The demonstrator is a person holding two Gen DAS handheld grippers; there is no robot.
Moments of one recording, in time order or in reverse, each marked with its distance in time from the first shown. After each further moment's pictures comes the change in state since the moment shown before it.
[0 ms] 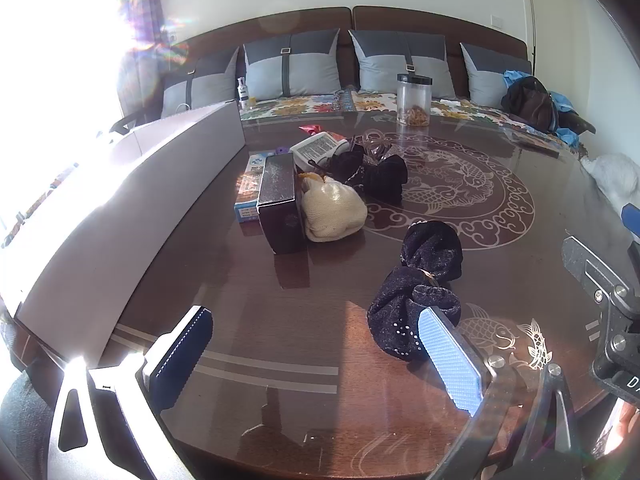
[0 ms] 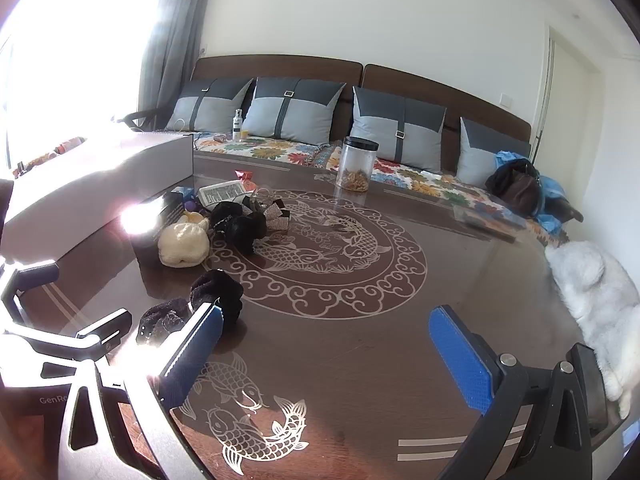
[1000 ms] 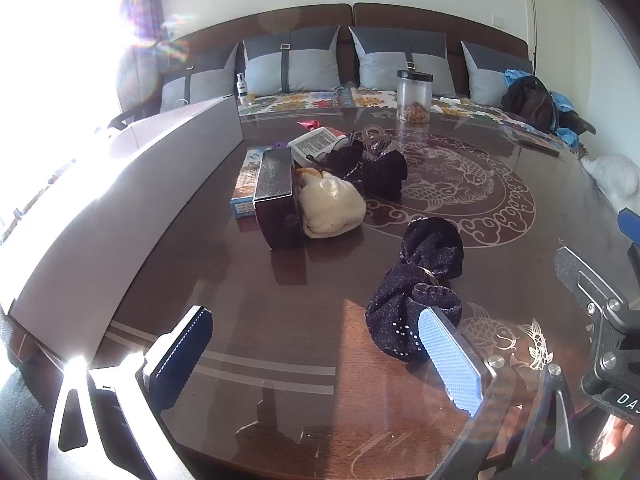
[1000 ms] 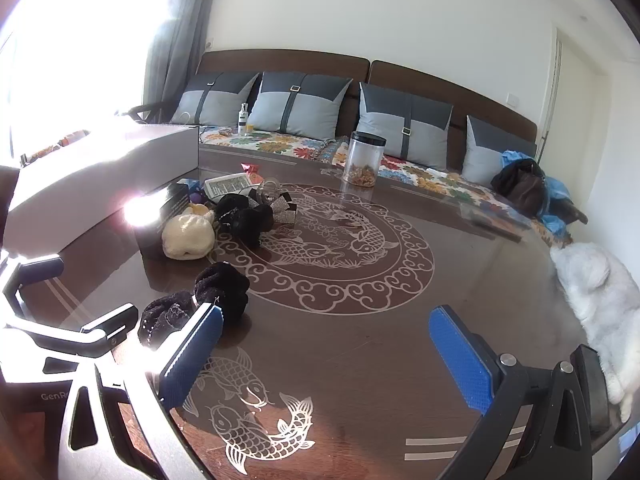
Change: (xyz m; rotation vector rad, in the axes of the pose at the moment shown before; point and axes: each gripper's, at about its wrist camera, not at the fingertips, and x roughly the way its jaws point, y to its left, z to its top) left arm 0.004 -0.001 0.000 -0.003 0.010 -0.009; right arm 0.007 0.006 -0.004 -0.019 0.016 0.015
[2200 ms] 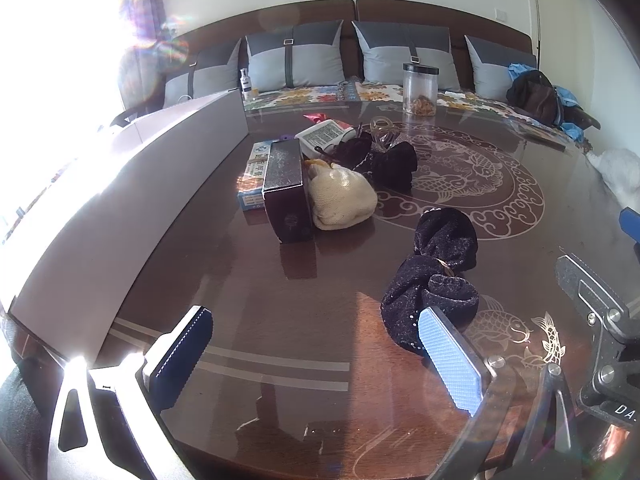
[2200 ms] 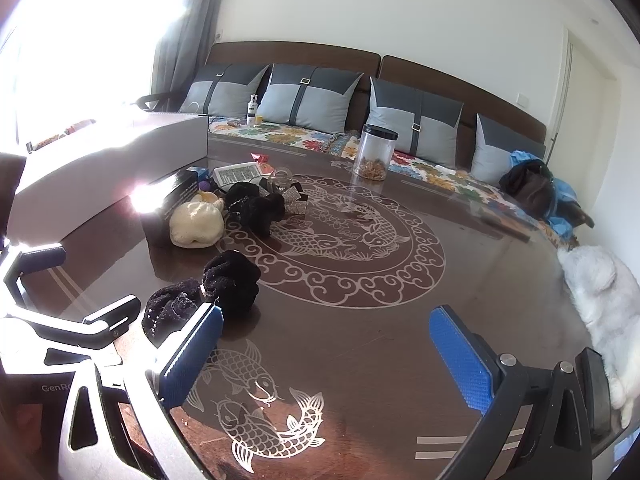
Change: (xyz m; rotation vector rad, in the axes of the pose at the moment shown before) left arm 0.007 0.006 -0.004 0.005 0.022 0.016; right arm 0.008 0.010 -0.004 -0.030 0.025 0.021
